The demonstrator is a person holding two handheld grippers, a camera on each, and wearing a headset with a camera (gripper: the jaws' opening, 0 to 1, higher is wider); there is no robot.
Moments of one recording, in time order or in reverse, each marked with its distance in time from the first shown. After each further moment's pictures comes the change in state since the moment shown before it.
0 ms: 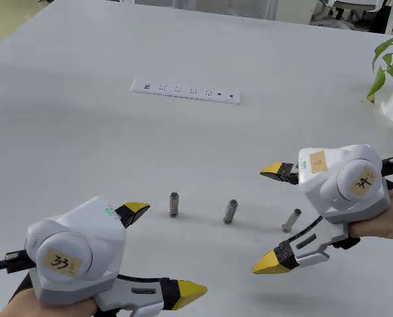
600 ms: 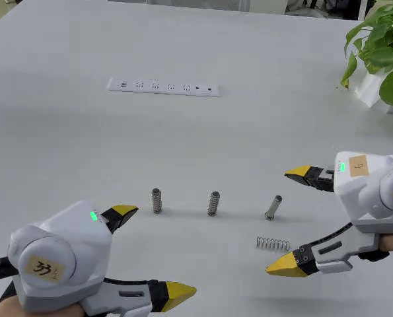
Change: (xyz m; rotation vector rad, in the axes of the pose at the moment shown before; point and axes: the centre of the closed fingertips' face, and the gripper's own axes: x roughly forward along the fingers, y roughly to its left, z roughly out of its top) left arm 0.005 -0.011 -0.003 0.023 0.021 -0.043; right arm -0.042 0.012 -0.040 0.167 -0.043 -0.117
